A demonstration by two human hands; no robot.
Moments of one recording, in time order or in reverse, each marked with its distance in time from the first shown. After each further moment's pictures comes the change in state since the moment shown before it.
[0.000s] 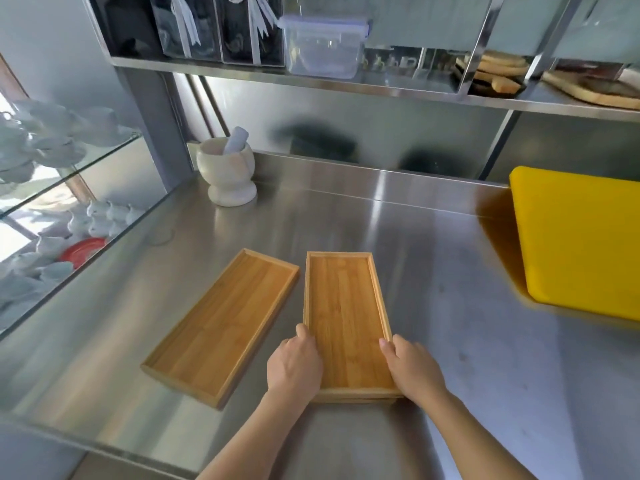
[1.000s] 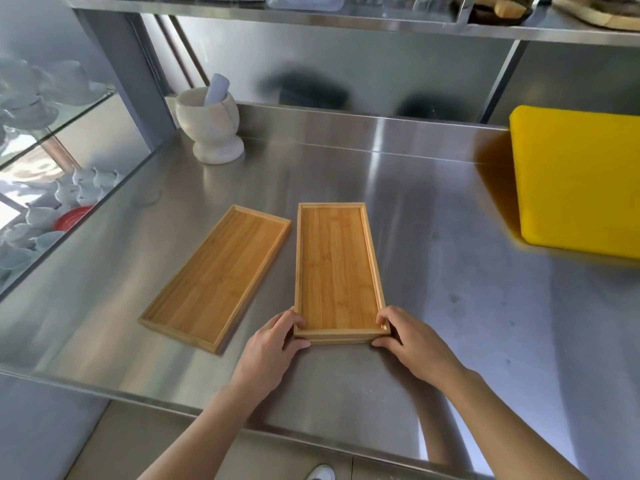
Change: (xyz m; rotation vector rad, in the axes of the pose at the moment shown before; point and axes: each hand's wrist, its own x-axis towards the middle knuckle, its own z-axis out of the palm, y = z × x) left_hand -0.043 -0.060 0.015 -0.276 0.055 0.355; right_hand -0.038 0.037 0.011 0.018 -0.079 -0.317
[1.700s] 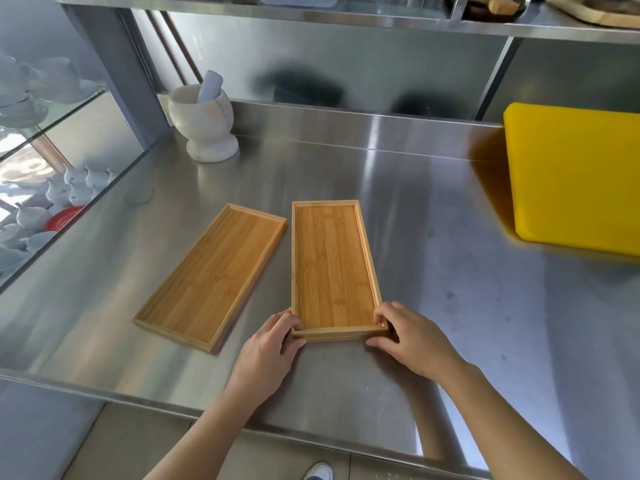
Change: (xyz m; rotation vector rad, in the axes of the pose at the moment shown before) left_hand -0.005 -0.002 0.004 -0.014 0.036 0.052; right_hand -0.001 -0.004 -0.008 -0.119 -0.019 -0.006
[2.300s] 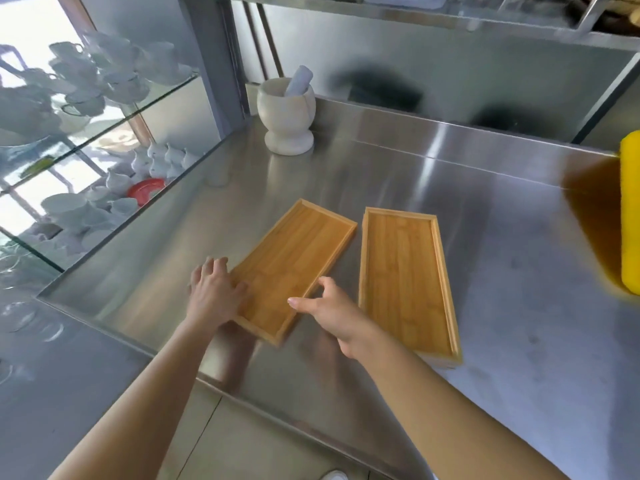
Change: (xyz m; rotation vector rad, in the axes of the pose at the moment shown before) left_hand 0.033 -0.104 -0.114 0.178 0.156 -0.709; right_hand 0.092 -0.180 0.037 0.941 -0.339 0.262
